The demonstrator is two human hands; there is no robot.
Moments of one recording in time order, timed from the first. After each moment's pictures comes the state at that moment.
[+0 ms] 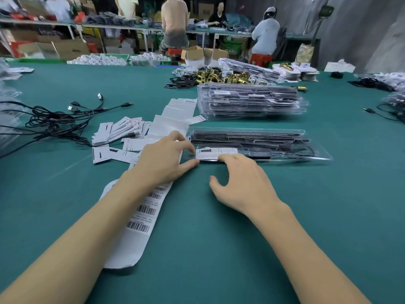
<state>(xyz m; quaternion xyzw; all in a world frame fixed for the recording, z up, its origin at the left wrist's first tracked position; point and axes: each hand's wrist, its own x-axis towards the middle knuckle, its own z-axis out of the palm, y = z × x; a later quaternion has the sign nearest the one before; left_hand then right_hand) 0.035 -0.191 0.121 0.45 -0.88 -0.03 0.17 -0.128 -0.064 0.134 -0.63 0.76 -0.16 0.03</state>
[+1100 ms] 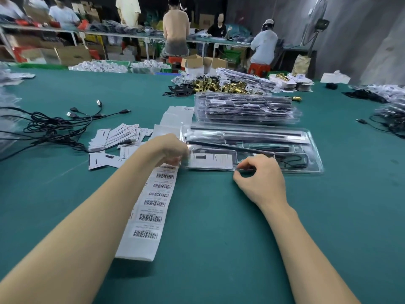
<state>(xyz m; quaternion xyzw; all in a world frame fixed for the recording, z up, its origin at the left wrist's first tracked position) -0.004 -0.217 0.169 0.56 -0.69 -0.44 0.10 -0.196 -0.083 0.108 -0.54 0.75 -0.37 0.00</state>
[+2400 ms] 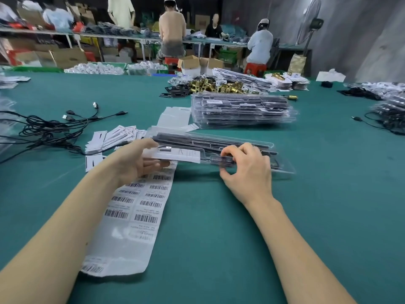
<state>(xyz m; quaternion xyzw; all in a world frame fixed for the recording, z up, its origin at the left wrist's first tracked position) 0.065 -0.206 0.149 0.47 -0.46 -0.69 0.32 -0.172 -0.091 0.116 -0.59 0.74 -0.29 -0.13</state>
